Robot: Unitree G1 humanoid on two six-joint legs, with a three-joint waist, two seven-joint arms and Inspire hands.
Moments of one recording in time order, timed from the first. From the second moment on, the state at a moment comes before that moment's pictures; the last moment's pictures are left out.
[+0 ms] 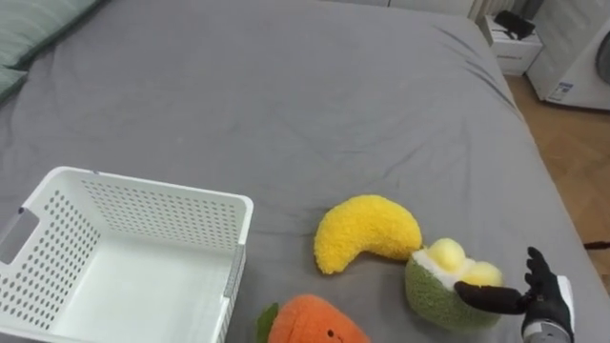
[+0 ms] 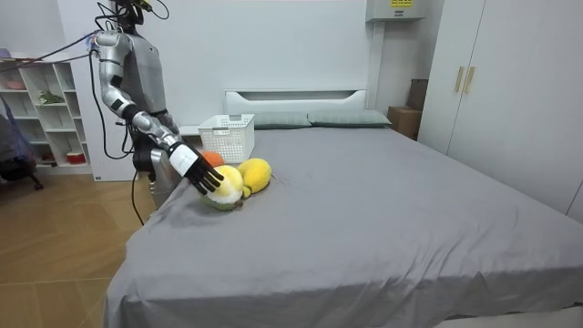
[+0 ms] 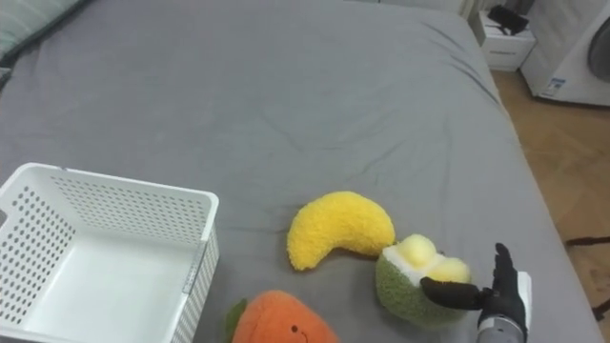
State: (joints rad) left arm 0.28 0.22 0.17 1.03 -0.01 0.08 0.25; right arm 0.11 -0.29 -0.10 0.58 0.09 0.06 -0.30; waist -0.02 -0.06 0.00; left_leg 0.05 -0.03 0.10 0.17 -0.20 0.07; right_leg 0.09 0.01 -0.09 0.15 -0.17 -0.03
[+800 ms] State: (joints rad) left arm 0.25 0.22 0.19 1.03 0.03 0.08 0.25; right arm 0.14 -0.29 -0.10 0.81 -0.09 0.06 -0.13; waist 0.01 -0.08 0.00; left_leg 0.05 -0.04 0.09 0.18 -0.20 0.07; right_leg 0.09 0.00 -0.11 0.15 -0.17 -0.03
